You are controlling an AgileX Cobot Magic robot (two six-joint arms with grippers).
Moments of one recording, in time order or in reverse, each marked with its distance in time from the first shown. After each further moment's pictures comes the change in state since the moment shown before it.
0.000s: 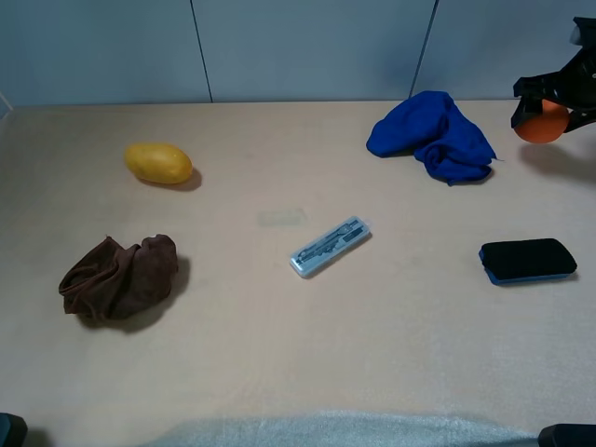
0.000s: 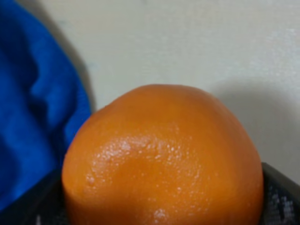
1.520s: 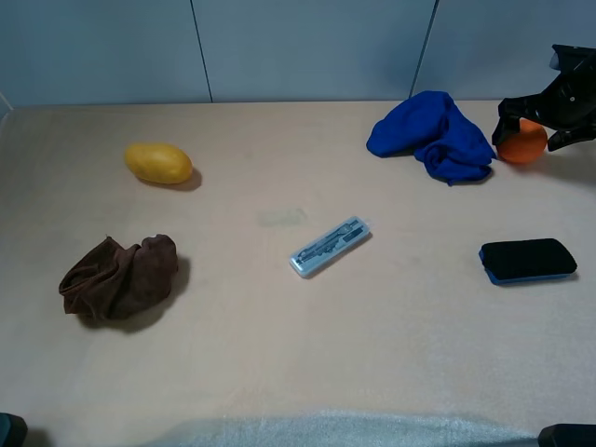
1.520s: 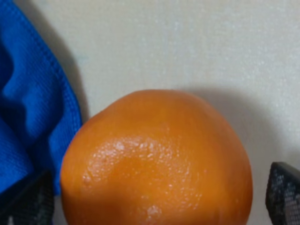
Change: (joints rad) left arm 0.000 0.000 0.000 0.000 0.000 0.000; right arm 0.001 0.083 0.000 0.044 -0.035 -0.034
